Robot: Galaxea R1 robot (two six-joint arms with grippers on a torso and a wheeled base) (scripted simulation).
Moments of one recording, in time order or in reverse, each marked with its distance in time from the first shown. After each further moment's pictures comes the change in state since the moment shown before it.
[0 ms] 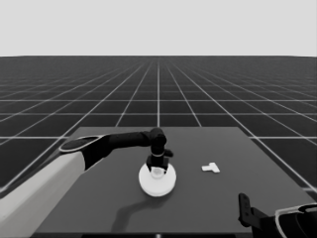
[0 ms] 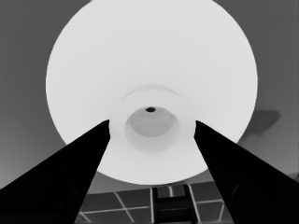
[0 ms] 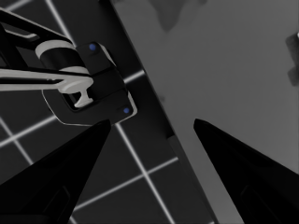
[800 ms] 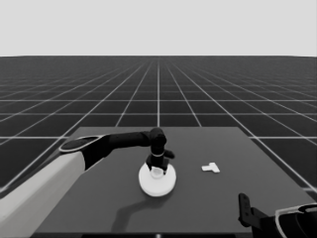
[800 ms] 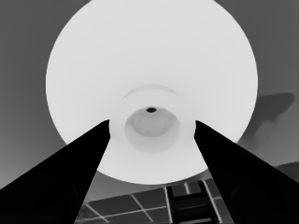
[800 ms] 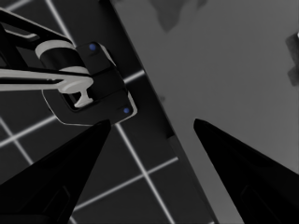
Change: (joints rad) left arm 0.000 0.000 0.000 0.000 0.000 0.140; right arm 0.000 0.000 0.000 0.000 0.000 0.000
